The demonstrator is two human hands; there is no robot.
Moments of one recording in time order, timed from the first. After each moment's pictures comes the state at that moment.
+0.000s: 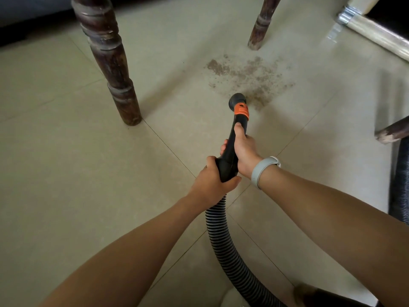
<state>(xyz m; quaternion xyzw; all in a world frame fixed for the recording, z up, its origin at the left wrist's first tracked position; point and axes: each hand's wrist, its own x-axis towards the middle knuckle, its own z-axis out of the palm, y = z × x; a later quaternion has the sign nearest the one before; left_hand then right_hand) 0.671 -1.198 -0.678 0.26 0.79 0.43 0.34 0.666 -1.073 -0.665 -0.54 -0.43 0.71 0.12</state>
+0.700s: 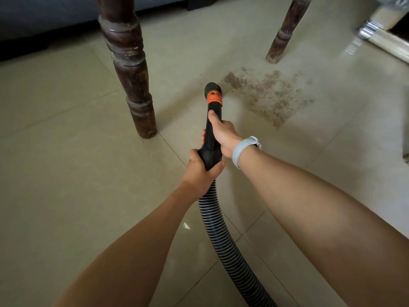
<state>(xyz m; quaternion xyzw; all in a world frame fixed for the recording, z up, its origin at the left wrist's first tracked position) 0.587 -1.202 -0.689 0.14 0.79 0.51 0.30 0.554 -1.085 -0.665 -0.44 -0.56 0.70 0.02</state>
